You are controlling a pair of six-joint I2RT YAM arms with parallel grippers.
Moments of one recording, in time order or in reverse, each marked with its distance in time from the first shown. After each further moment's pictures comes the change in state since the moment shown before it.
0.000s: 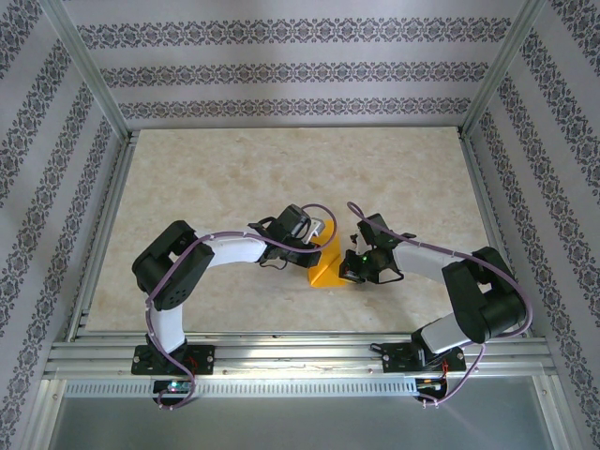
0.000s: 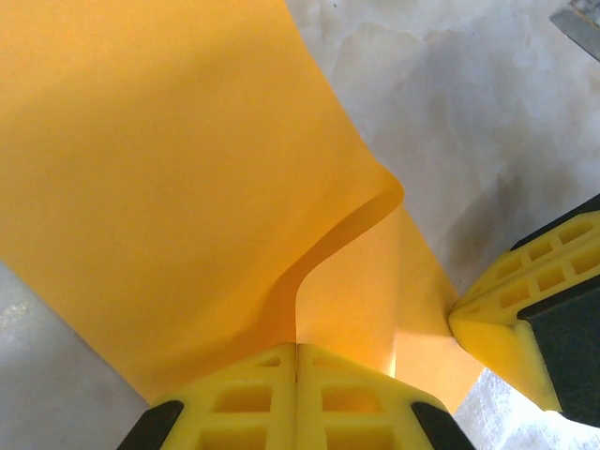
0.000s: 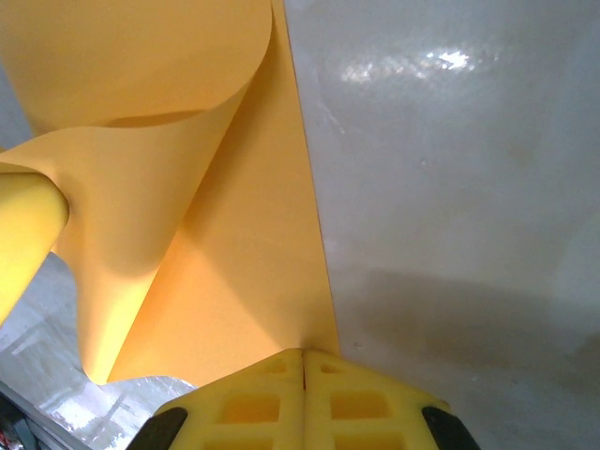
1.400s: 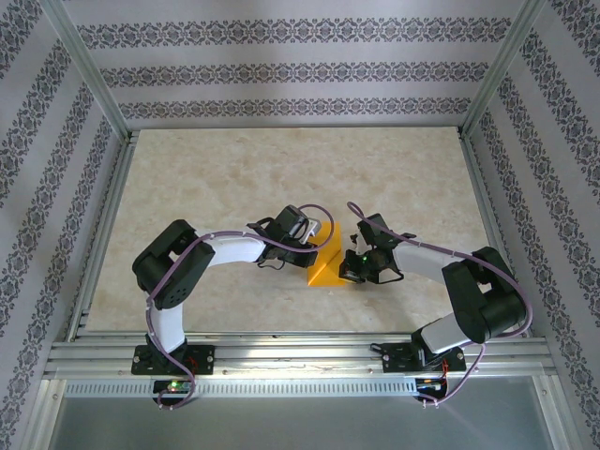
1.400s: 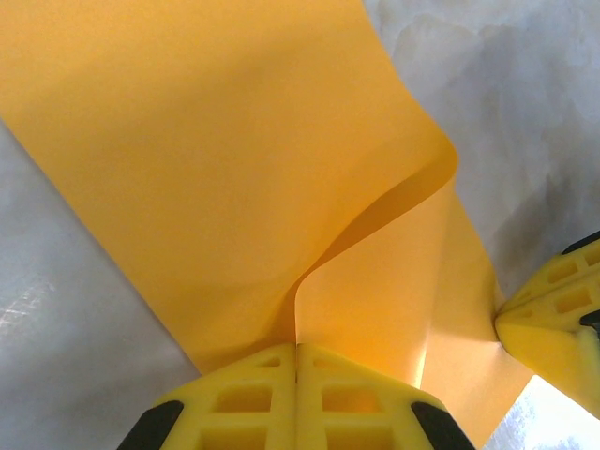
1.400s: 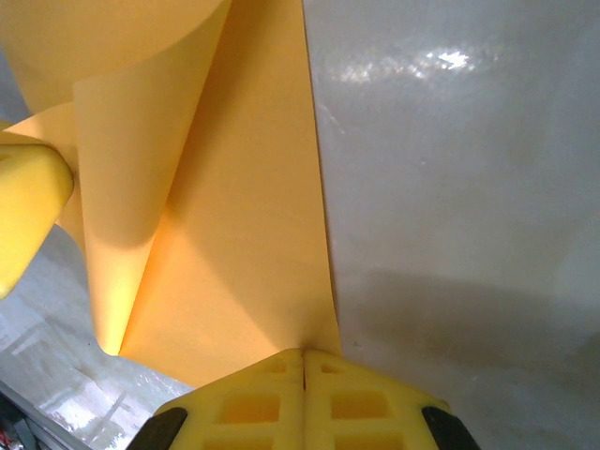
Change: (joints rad) left arm 0.013 0.008 -0.014 0.000 -0.029 -0.001; right arm 0.000 0.000 0.000 0.000 0.000 0.000
